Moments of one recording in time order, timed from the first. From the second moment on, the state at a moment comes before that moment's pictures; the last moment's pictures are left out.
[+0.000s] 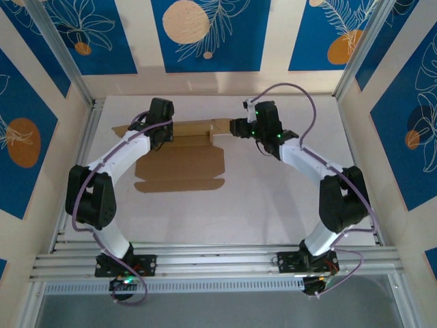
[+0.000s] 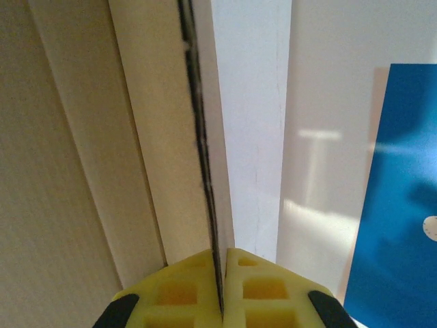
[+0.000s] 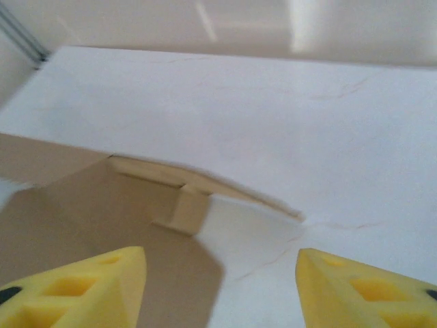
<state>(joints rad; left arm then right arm) -0.36 1.72 1.38 -0.43 -0.28 -1.78 0.41 1.66 1.24 -0.12 -0.07 0.16</state>
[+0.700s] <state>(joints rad) -0.36 1.75 1.15 0.11 -0.30 -1.71 0.36 1.94 1.46 -0.25 -0.22 -0.33</state>
